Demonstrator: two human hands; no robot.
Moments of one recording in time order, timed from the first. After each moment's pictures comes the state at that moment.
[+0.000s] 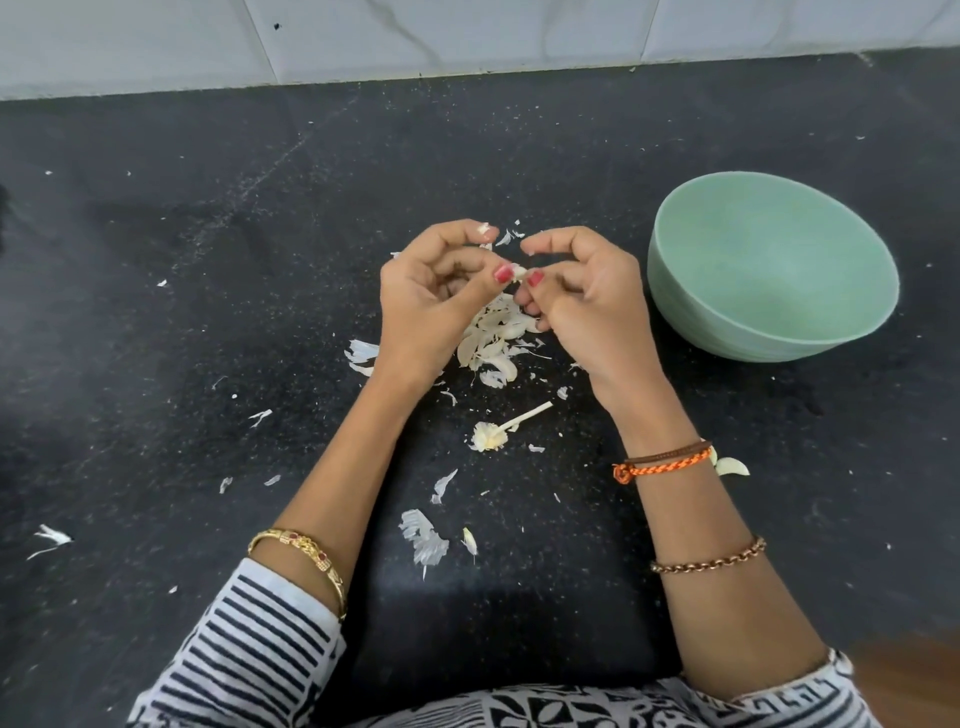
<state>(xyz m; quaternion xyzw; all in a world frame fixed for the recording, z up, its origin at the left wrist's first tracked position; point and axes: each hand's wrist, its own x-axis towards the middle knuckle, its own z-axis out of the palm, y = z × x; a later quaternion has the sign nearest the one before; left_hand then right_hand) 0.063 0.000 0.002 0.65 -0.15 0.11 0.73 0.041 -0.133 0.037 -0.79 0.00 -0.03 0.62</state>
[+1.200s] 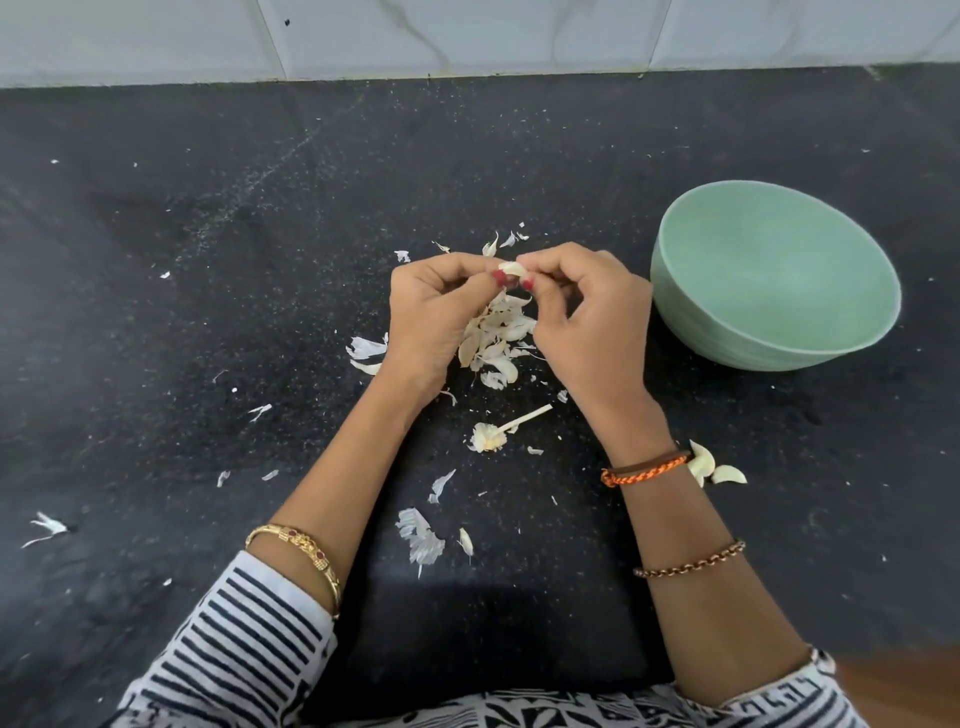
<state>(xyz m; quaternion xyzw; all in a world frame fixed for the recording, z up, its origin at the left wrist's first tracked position) 0.056 -0.011 0.009 0.66 -0.02 0.07 0.75 0.048 -0.128 0.011 -0.85 -0.10 -0.31 0.42</state>
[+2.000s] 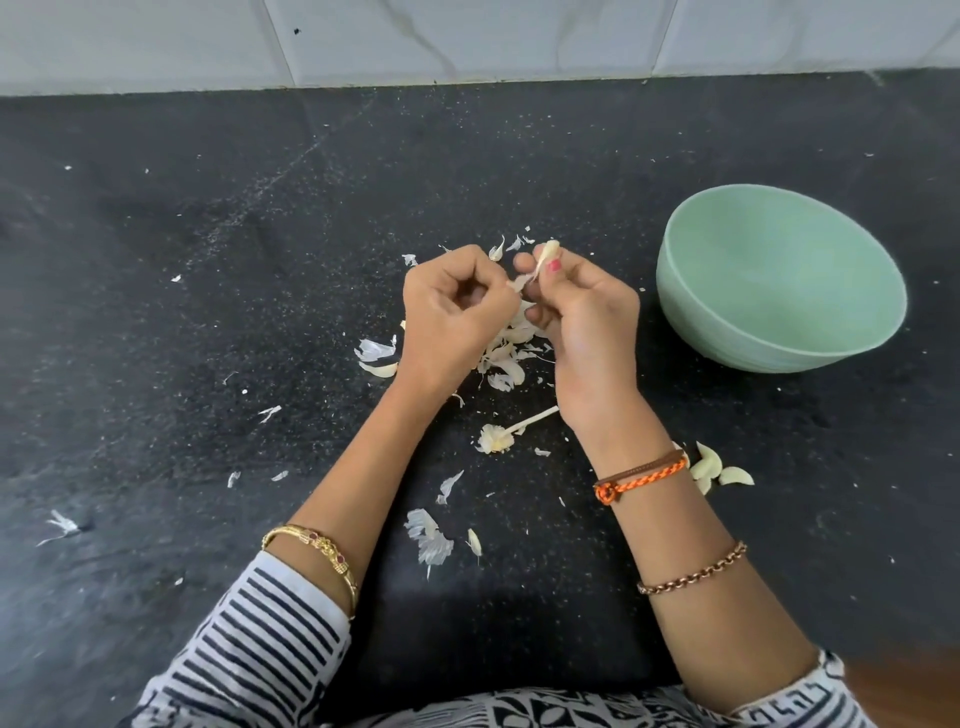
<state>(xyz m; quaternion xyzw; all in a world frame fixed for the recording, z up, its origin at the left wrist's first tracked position) 0.055 -0.012 0.005 0.68 -0.11 0.14 0.71 0.037 -0.111 0.032 -0.59 0.11 -0.04 0.80</state>
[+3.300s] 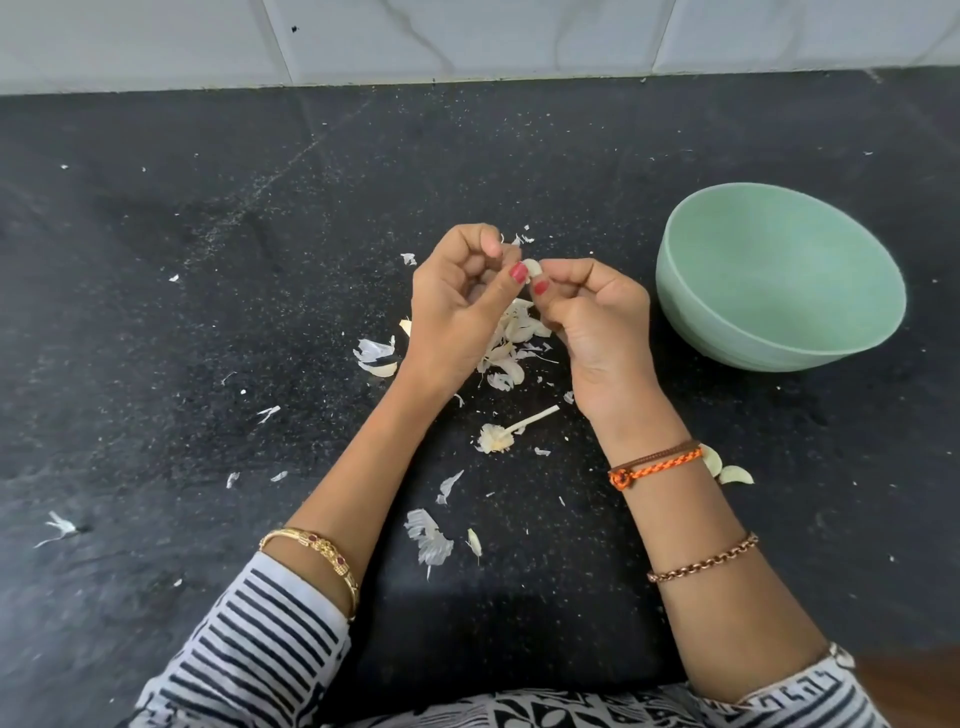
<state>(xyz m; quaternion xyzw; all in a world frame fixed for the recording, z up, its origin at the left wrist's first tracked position) 0.057 -0.014 0.004 0.64 -0.15 0.11 0.75 0.042 -0.122 0.032 -0.62 0.11 -0.02 0.78</state>
